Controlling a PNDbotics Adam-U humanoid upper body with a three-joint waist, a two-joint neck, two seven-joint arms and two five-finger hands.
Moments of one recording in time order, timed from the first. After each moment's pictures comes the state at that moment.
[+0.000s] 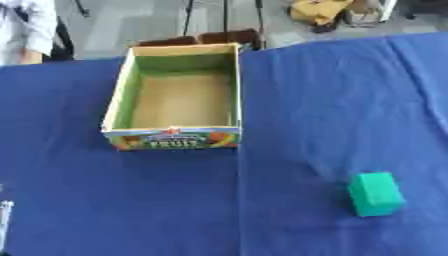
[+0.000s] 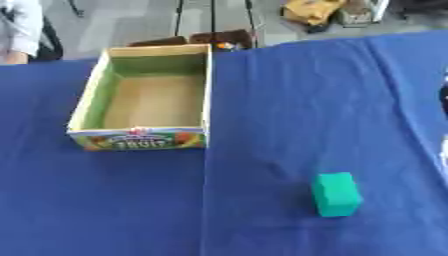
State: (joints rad) left arm -0.52 0.15 0.04 -1.98 -0.17 -0.40 0.35; right arm -0.43 -0.50 -0.22 -1.98 0.60 -0.36 -0.46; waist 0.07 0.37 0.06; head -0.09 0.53
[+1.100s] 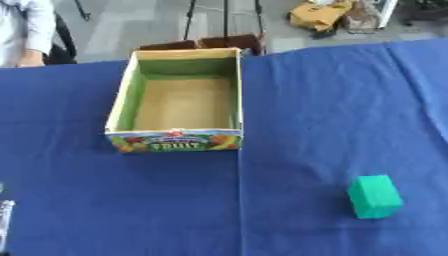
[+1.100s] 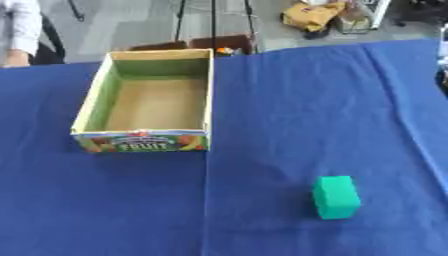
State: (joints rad) left arm -0.51 0.16 0.04 -1.98 -0.17 -0.40 0.35; right arm -0.46 -0.73 -0.15 -1.98 0.58 -0.24 -0.39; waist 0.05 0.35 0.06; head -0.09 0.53
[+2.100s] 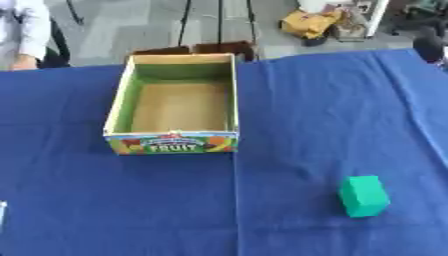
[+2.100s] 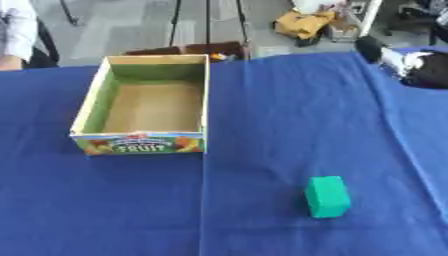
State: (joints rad) left arm -0.51 0.18 0.03 -1.98 -0.17 -0.39 0.33; right arm -0.49 -1.14 0.06 -1.76 0.47 -0.21 0.06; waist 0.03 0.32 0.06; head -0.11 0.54
